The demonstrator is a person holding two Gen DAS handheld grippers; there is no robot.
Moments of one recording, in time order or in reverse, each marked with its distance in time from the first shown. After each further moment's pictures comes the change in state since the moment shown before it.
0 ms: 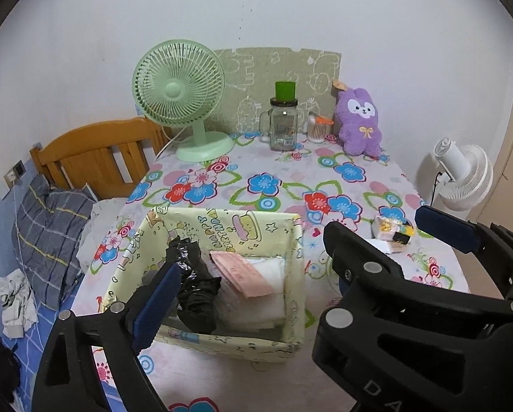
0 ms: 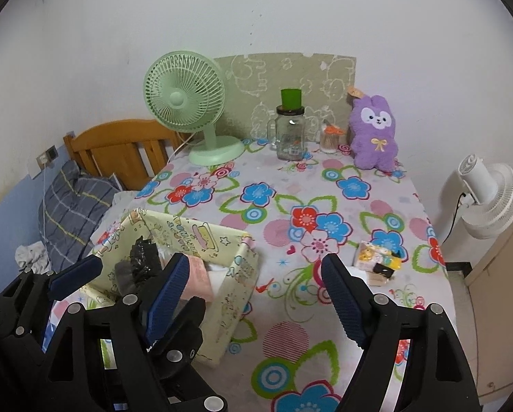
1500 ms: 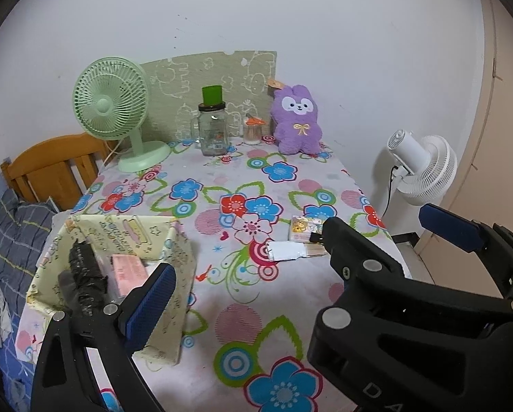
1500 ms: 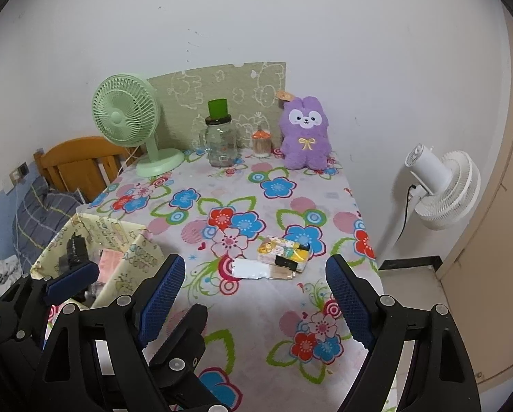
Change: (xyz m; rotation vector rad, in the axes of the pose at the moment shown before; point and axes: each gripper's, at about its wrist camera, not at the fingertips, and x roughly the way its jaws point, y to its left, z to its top) left arm 0.004 -0.113 -0.006 0.054 -0.018 -0.122; right arm -0.032 -0.110 -0.025 0.051 -0.053 -0.123
